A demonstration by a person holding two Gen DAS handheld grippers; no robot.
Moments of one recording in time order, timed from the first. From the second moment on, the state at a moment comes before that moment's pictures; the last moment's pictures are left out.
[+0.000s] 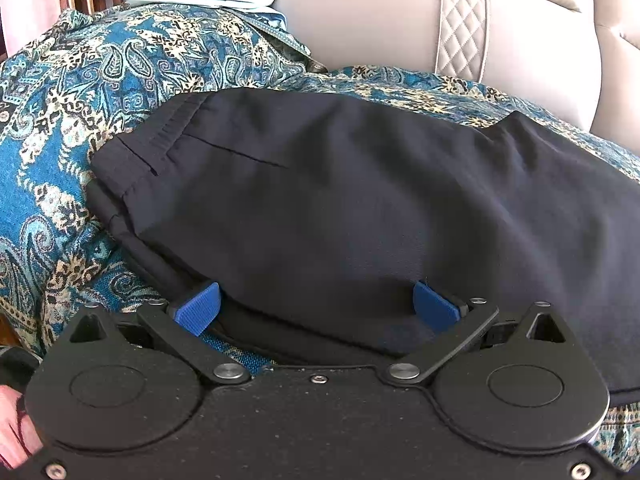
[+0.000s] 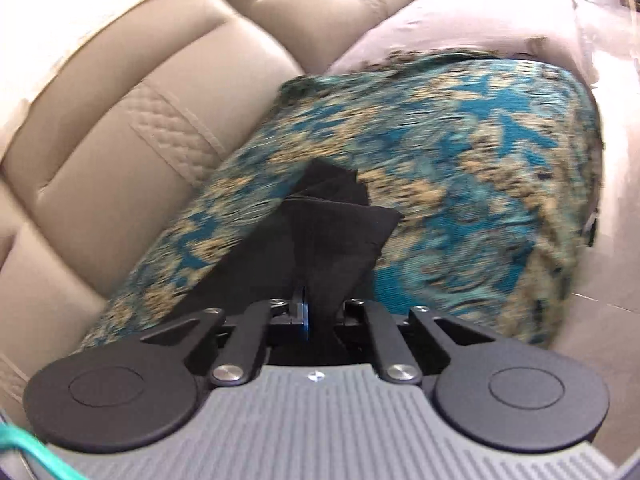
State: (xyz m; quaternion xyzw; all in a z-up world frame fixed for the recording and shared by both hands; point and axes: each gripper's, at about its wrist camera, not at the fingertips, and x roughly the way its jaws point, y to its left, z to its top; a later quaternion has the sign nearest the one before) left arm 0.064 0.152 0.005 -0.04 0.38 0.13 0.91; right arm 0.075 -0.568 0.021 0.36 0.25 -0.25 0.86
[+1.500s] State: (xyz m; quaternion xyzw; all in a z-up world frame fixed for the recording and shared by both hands) left arm 0.062 0.123 0.034 0.03 0.37 0.11 0.92; right arm 0.087 -0.141 0.014 -0.06 0.29 0.33 0.89
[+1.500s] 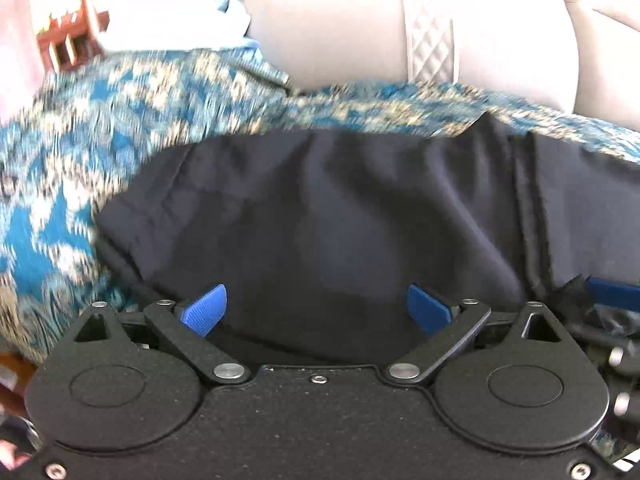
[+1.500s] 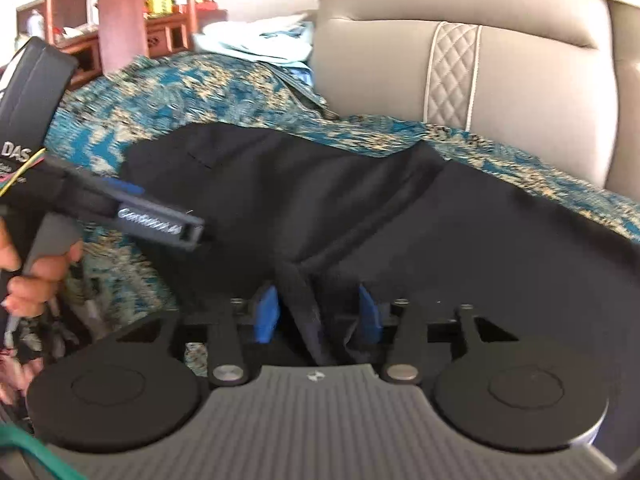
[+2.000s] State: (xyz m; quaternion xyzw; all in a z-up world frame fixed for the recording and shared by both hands) left arm 0.062 0.033 0.060 0.03 0.31 0.01 0.95; right arm 0.049 -0.240 0.022 -0.01 0.23 0.17 0.96
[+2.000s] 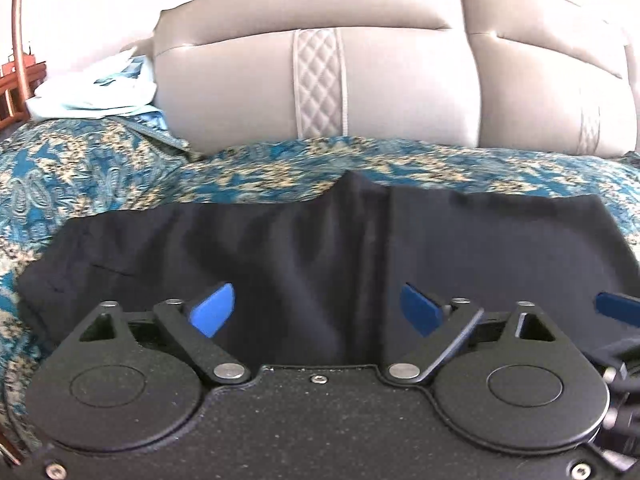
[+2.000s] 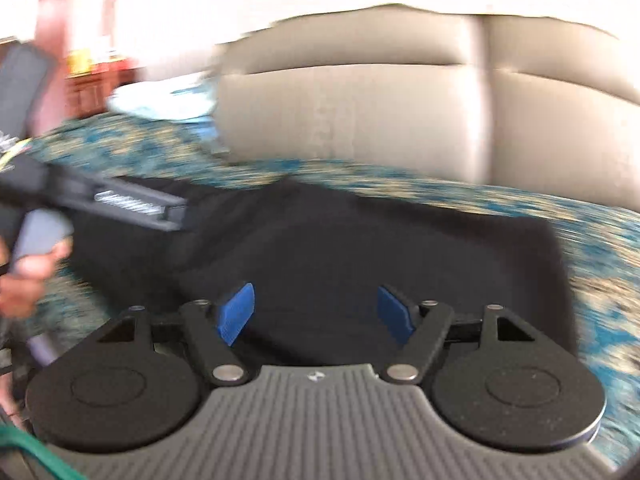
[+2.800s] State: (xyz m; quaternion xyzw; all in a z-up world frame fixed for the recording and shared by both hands) left arm 0.039 -0.009 0.012 0.05 0.32 -0.04 0.94; right arm 0.009 -0.318 -0.003 0.00 0.27 -0.05 0.96
